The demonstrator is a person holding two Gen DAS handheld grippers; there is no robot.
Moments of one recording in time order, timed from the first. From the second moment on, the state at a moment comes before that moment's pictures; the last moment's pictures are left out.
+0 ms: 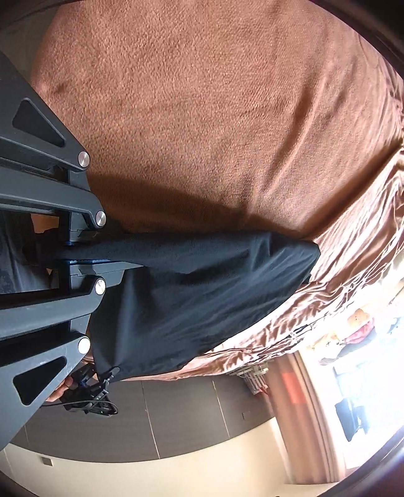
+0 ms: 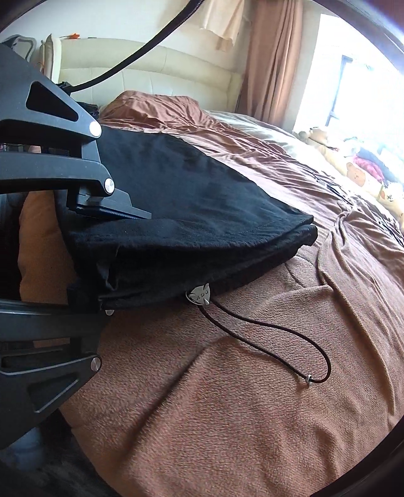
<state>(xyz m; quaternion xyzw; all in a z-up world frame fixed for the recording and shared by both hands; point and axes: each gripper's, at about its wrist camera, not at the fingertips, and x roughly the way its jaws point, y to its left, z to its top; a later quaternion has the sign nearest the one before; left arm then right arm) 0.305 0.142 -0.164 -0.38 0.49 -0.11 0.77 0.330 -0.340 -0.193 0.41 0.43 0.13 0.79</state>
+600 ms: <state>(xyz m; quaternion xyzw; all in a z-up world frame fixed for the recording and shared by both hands) 0.277 0.155 -0.193 -0.46 0.46 -0.09 0.76 0.333 -0.335 -0.201 0.39 0.42 0.15 0.80</state>
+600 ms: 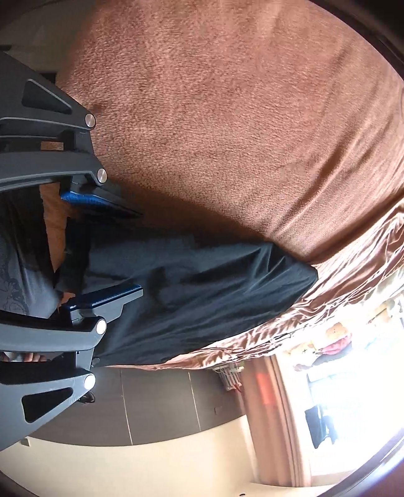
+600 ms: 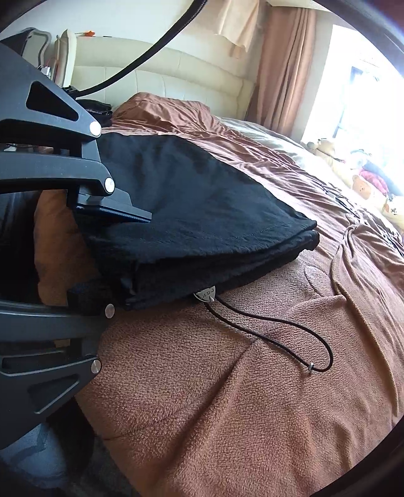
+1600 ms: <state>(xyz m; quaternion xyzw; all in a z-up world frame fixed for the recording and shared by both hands) 0.252 0.131 -0.213 -0.57 0.34 0.00 0.74 0.276 -0.342 -0.183 0.35 0.38 0.09 0.85</state>
